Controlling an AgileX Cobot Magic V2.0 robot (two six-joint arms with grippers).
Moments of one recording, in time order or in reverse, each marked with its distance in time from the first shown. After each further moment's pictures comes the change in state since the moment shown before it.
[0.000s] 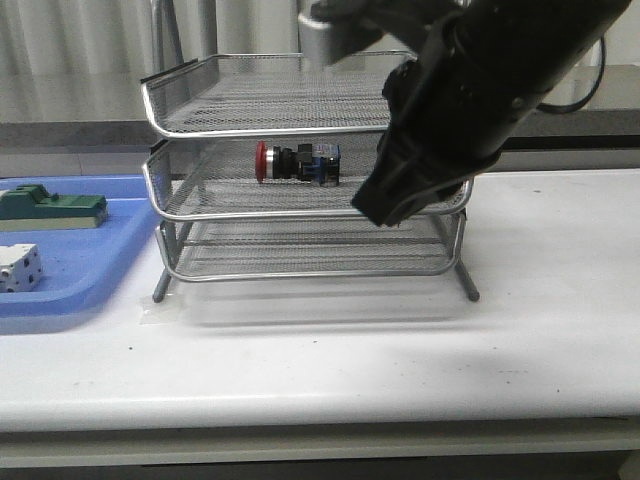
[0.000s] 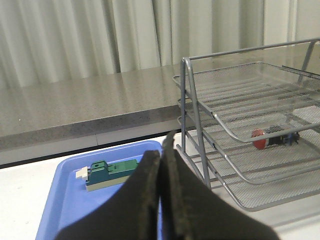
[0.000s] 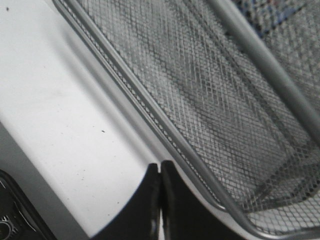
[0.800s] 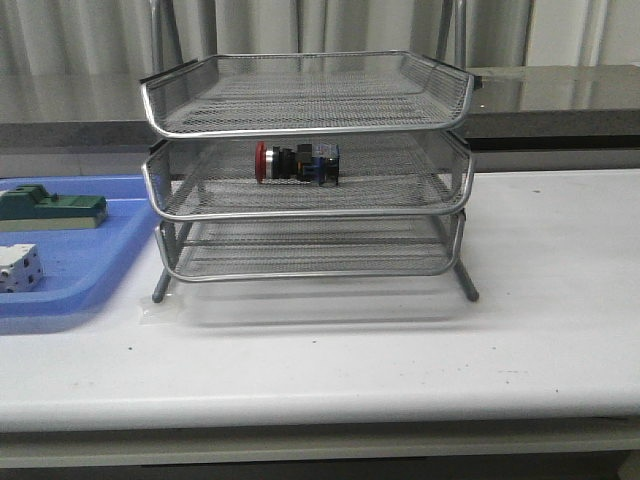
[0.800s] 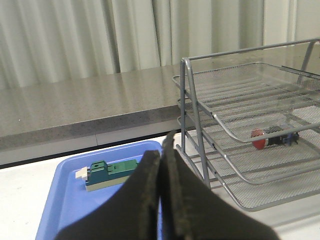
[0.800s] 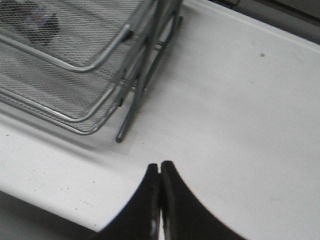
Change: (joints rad) left arm 0.000 0.000 0.000 0.000 0.000 0.000; right arm -0.371 -0.549 0.150 0.029 0.188 0.139
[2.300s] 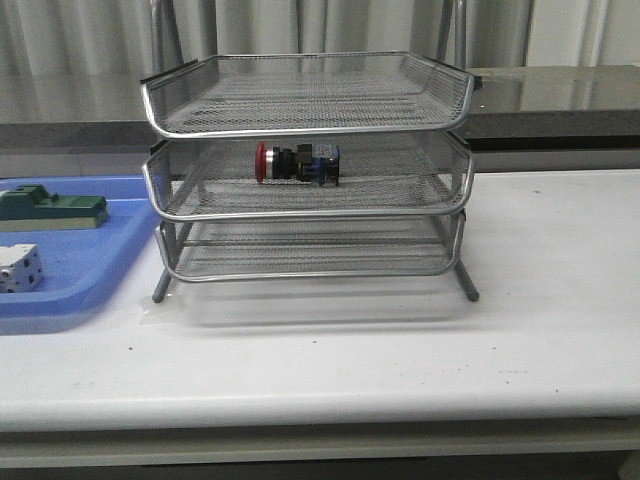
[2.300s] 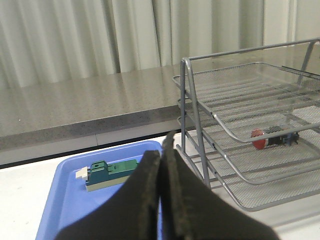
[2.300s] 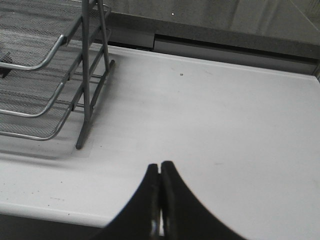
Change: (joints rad) left arm 0.000 0.000 0.000 0.000 0.000 0.000; right arm -0.179 -0.678 0.366 0.000 0.000 0.067
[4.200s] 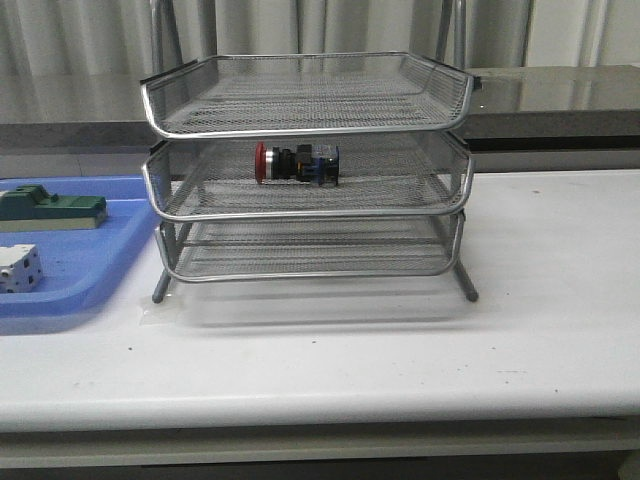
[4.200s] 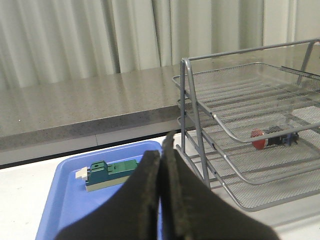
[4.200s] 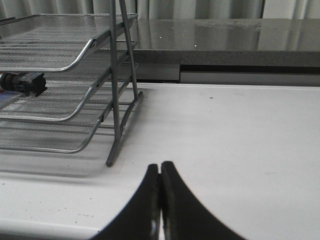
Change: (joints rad) left arm 0.000 0.000 0.000 0.000 0.000 0.000; right arm 0.080 -0.347 0.500 0.014 -0.411 0.127
